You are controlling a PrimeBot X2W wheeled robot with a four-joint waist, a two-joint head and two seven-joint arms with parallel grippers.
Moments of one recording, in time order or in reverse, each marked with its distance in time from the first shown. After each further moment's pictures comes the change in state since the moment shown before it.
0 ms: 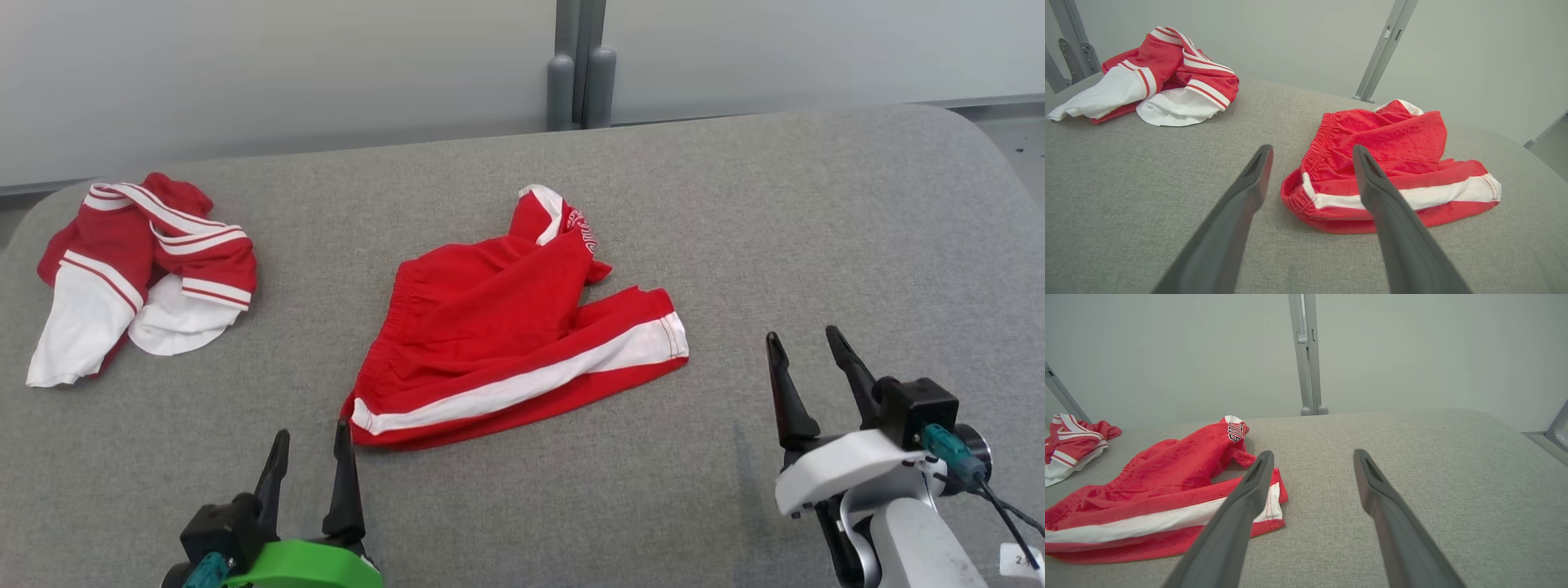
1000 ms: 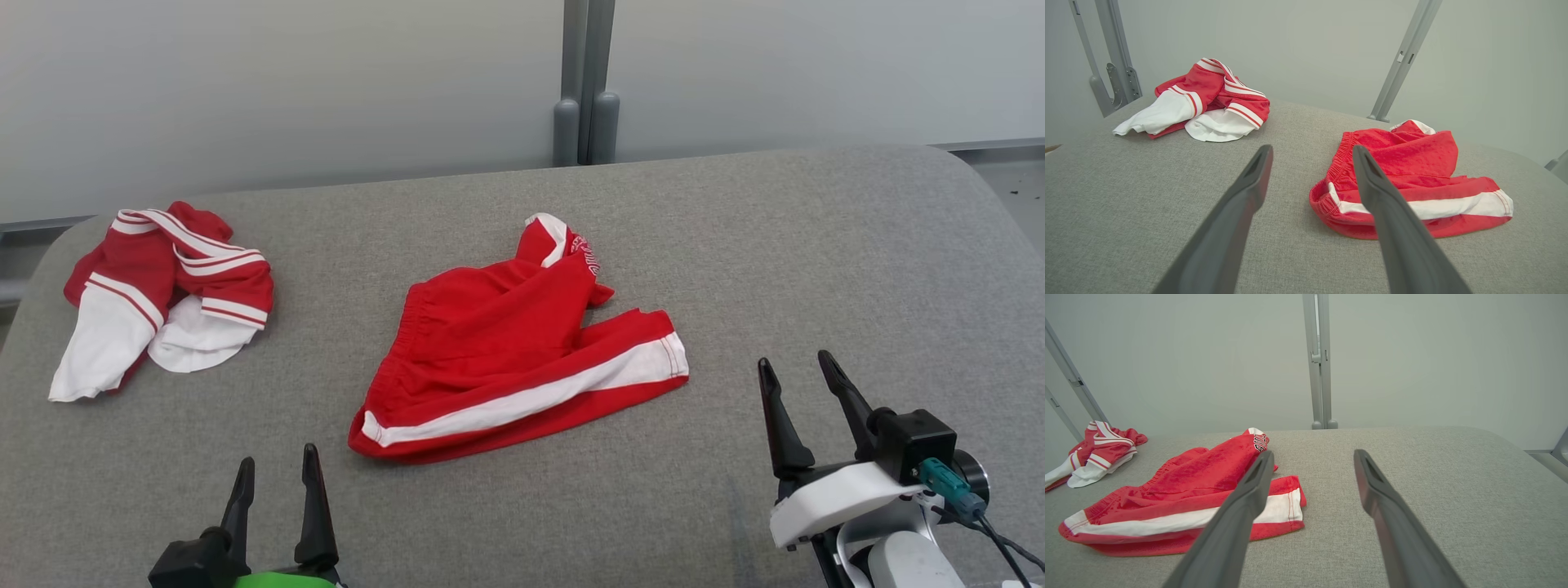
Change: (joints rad) left arm 0.108 0.001 0.063 -0.096 0.032 0.023 0.000; right arm 0.121 0.019 0.011 -0.133 -0.022 0.000 0.019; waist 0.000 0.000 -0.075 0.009
